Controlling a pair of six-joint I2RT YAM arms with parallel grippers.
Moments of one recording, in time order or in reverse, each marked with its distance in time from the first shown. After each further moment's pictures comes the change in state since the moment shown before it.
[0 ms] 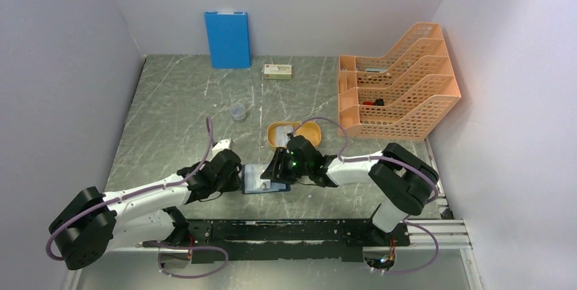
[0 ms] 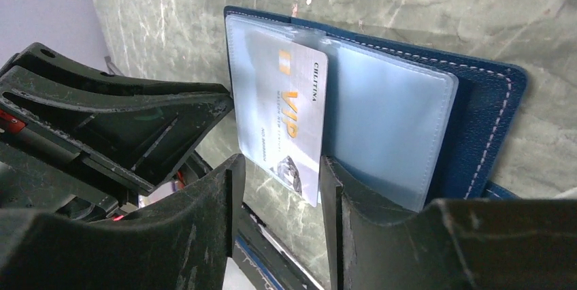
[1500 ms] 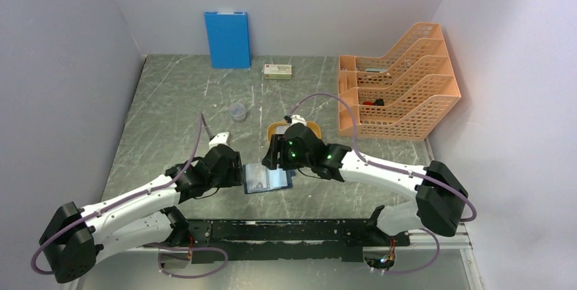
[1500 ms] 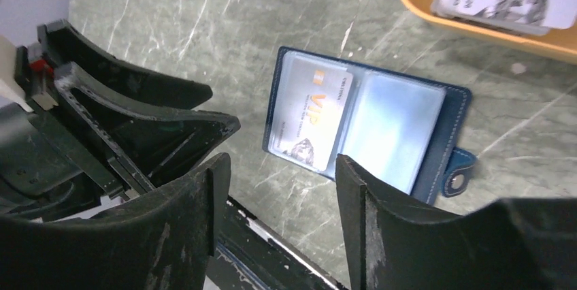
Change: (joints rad) left arm 0.000 -0.140 0.106 -0.174 -0.011 0.063; right arm 0.076 -0.244 0.246 -0.478 0.257 -0.299
